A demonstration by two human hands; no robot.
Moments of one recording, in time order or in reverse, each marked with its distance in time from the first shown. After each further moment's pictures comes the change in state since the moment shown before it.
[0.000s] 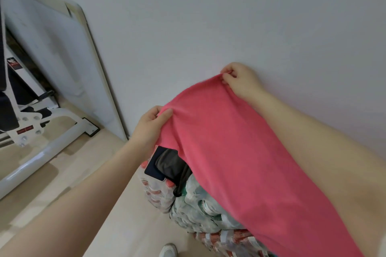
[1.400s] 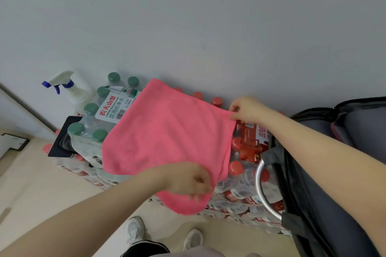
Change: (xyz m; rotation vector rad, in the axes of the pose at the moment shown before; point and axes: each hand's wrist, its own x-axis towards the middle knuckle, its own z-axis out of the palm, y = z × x) left_hand -0.207 -0.122 0.270 1.136 -1.337 0.020; right_hand -0.282 0.222 -0.194 -0.379 -0.331 0.438
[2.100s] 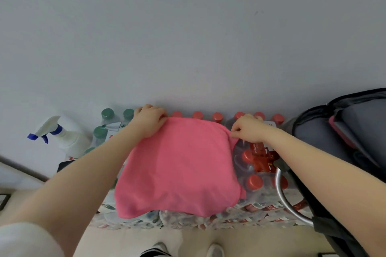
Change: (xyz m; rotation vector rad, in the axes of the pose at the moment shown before) left_hand 0.036 -0.103 -0.177 0.628 0.573 -0.232; right_hand 0.001 -0.009 0.016 -0.108 -0.020 0.123
